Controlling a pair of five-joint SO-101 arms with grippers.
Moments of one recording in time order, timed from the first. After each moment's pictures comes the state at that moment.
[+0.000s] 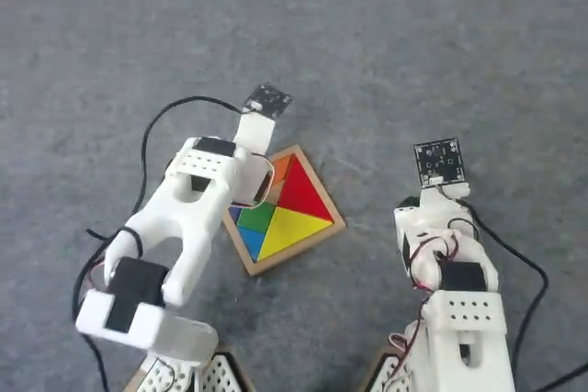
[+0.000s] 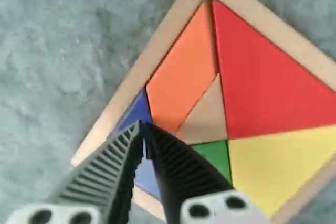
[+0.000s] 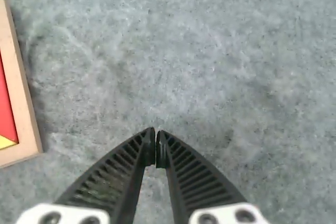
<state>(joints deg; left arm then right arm) 7.1 4.1 34.9 53.8 -7.9 -2.9 -63.5 81.6 37.5 9.5</state>
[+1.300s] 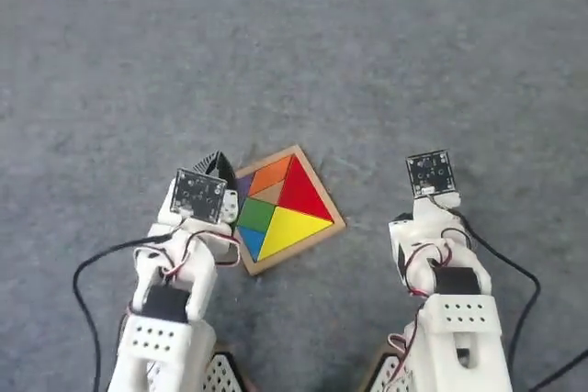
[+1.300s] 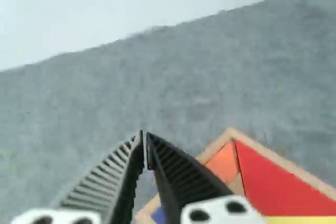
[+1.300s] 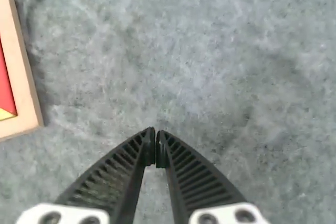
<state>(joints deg) 3.1 -83.5 97.3 20.7 -4.8 -4.0 -63.6 86.4 37.5 9.5</state>
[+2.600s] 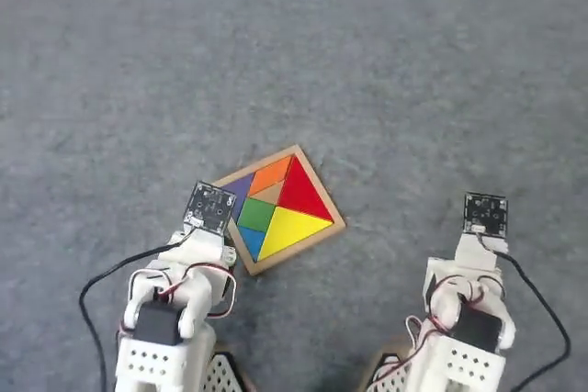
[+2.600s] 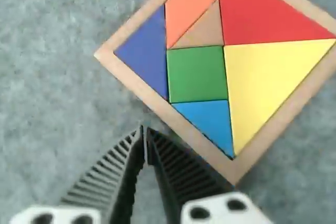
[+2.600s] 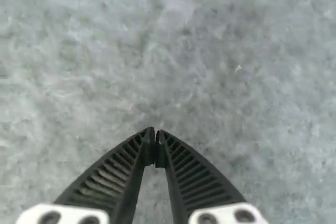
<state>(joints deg) 2.8 -102.9 97.2 72.0 -4.8 16.7 -102.5 95.6 74.6 9.5</state>
